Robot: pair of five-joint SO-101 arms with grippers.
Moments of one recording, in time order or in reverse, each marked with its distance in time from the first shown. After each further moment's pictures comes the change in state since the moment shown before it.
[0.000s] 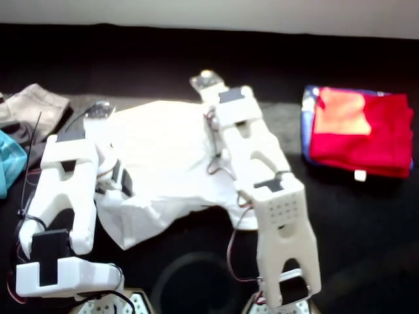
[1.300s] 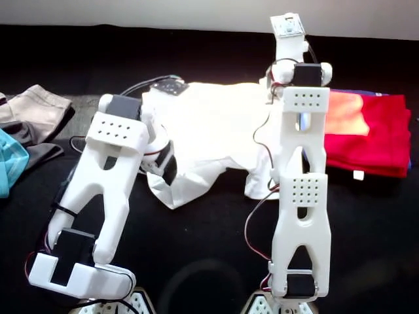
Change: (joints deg) left arm 22.7 0.0 -24.4 24.0 -0.2; right arm 18.5 14.1 -59.7 20.8 0.1
